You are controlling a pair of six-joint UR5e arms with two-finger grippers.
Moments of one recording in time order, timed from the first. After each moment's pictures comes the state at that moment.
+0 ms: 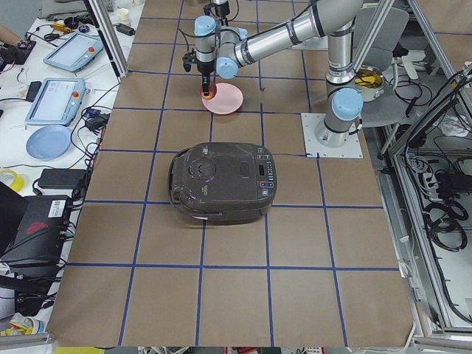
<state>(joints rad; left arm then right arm) -1.64 -1.90 -1.79 -0.97 1.59 -0.10 1.50 -1.27 1.93 -2.02 -1.30 -0.18</state>
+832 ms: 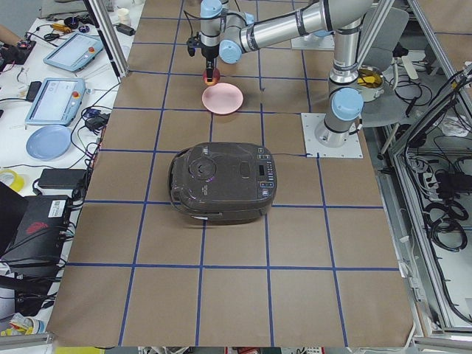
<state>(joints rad) -1.74 -1.85 -1.76 -1.02 1.57 -0.22 1.57 -1.26 1.95 -2.04 -1.37 -0.07</state>
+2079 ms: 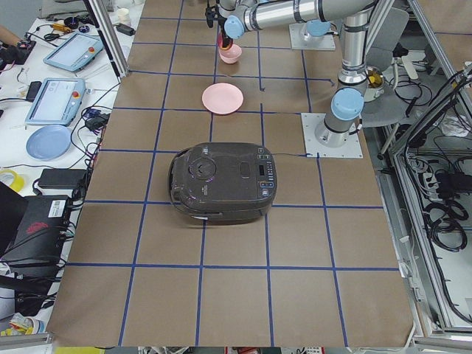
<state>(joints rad) -2.03 -1.91 -1.71 -0.86 1.38 -0.64 1.42 -1.45 1.62 -1.70 -1.52 -0.05</state>
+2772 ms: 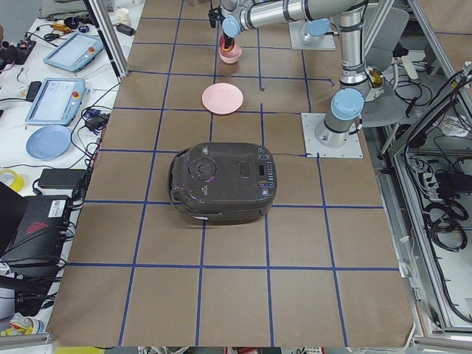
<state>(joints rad) -2.12 -2.02 -1.64 -0.85 1.48 -0.68 1.41 -1.48 1.54 -1.65 -1.53 -0.04</state>
